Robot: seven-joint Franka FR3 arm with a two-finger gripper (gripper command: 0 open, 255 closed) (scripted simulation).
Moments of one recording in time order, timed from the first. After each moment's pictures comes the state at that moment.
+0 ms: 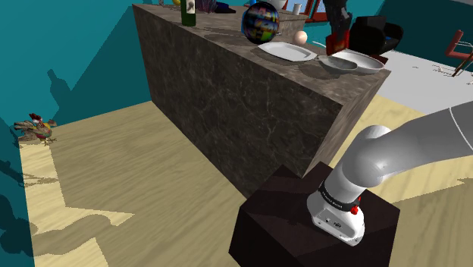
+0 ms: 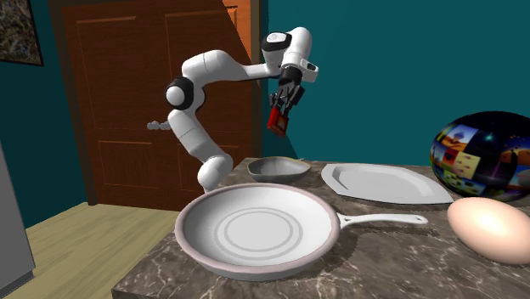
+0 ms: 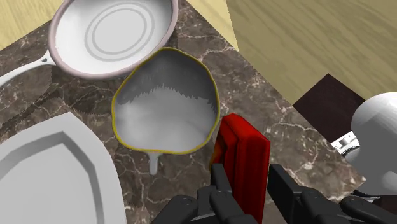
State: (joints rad) arm 0.01 -0.59 -0.01 -1.93 -0.61 1.15 -1.01
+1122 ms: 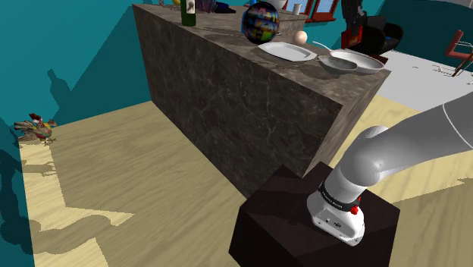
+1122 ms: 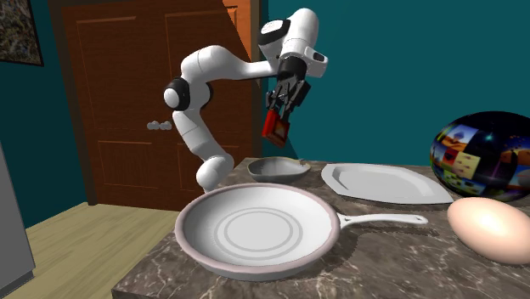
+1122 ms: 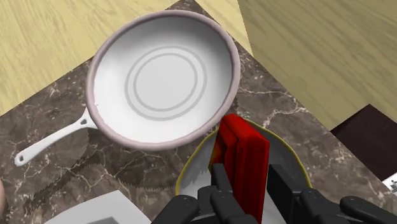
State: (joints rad) arm -0.05 -0.52 -0.28 -1.87 -0.75 1.37 -1.25
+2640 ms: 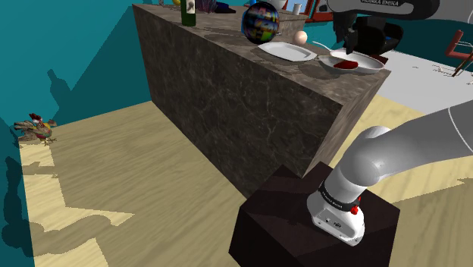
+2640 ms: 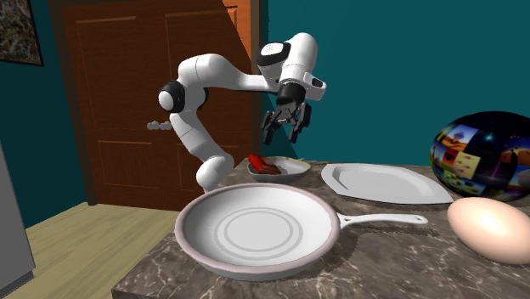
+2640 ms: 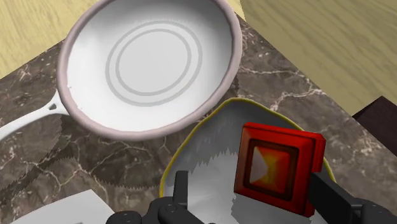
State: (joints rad) arm -0.05 -0.58 -0.31 -2.08 -0.77 1.49 -1.17
